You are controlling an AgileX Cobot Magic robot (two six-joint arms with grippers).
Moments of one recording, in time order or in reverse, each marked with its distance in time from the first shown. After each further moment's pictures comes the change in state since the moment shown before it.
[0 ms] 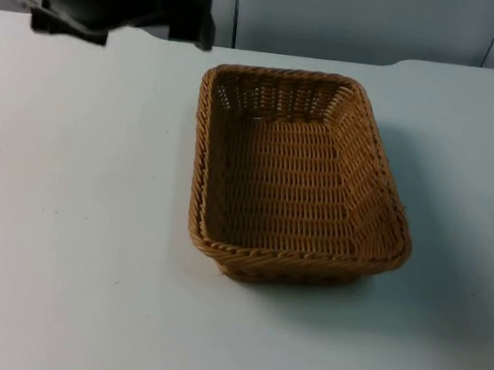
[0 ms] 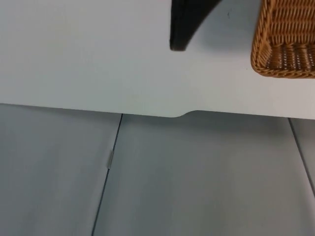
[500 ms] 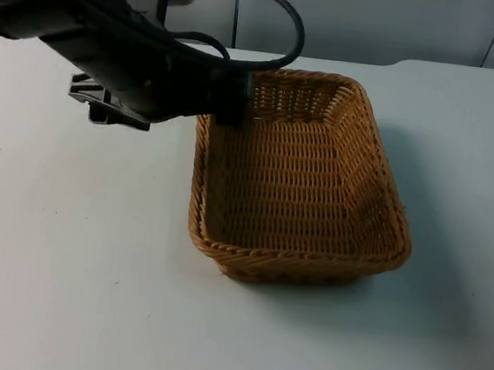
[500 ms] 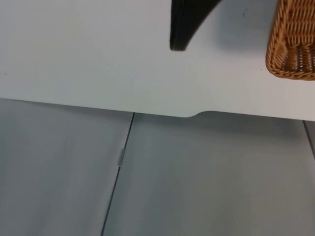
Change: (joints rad) right arm 0.000 0.000 0.000 -0.056 0.000 0.017; left arm -0.065 0.227 -0.057 -0.124 -0.094 0.000
